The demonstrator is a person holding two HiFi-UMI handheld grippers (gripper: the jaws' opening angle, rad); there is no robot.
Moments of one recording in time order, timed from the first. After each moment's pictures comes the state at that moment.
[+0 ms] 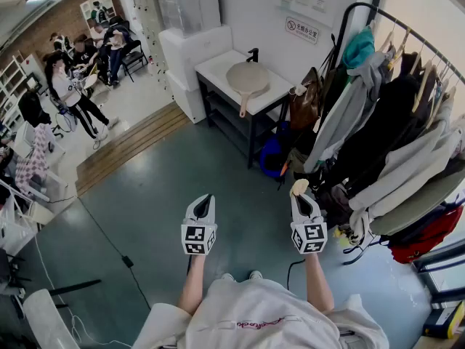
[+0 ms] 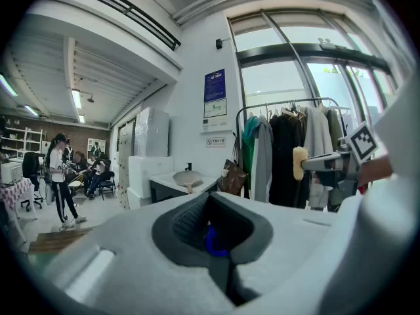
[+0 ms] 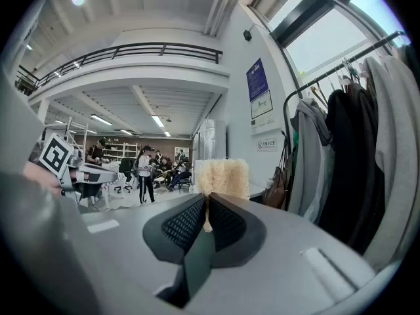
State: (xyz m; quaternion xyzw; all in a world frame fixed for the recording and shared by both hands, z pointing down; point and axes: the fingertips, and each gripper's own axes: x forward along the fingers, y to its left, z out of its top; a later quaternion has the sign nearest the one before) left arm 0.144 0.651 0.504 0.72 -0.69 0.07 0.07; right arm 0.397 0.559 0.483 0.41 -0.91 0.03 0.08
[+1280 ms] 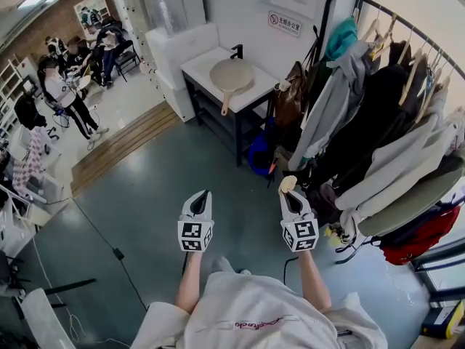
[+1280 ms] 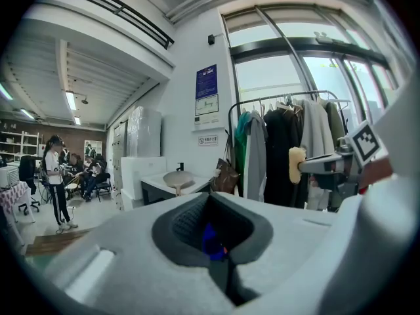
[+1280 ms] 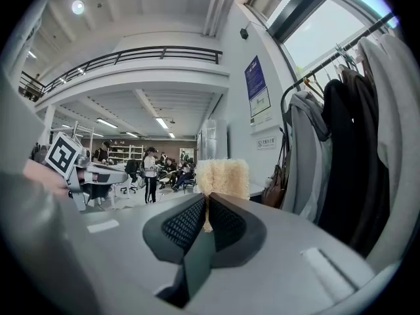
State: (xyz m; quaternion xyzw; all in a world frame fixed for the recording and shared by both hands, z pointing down) left arm 0.220 0.604 0.505 0.72 -0.68 0.08 0.06; right arm 0.444 0.528 0.493 0.38 -0.92 0.03 0.07
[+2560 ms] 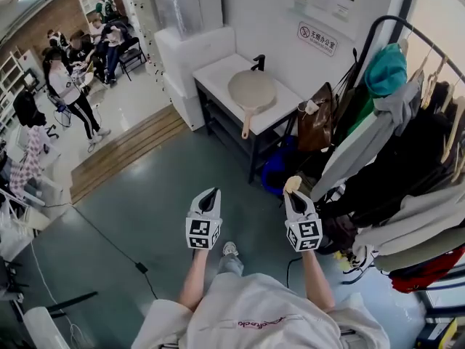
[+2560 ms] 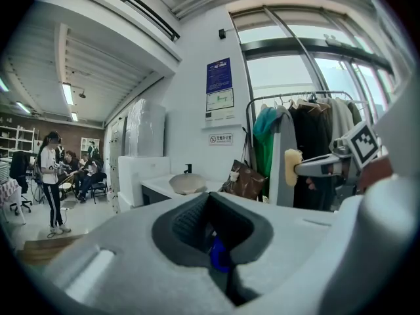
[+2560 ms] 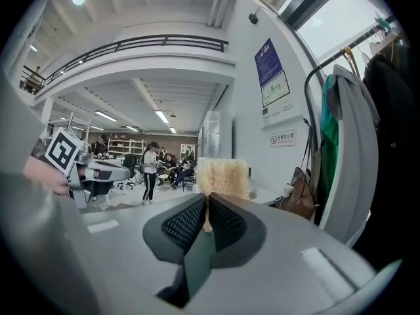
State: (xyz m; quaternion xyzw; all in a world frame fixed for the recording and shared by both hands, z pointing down) left arm 0.088 0.454 0.517 0.73 -0.68 0.07 0.06; right arm 0.301 0.383 0.502 0.38 -0.92 0.02 0.09
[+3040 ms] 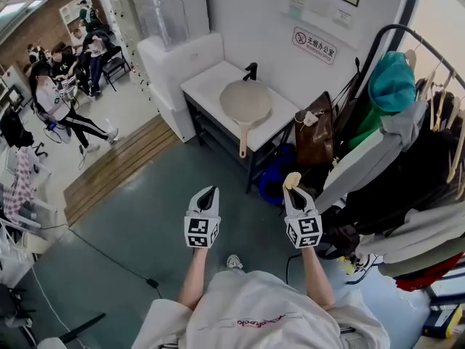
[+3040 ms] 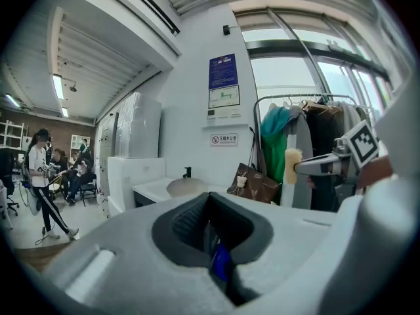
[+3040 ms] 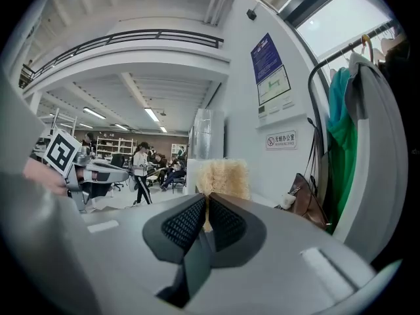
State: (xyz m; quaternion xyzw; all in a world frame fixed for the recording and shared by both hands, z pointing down) left arm 0.024 0.347 0.501 0.76 -0.65 0.06 0.06; right arm 0.243 0.289 0.483 0.42 -0.90 0.02 0.09
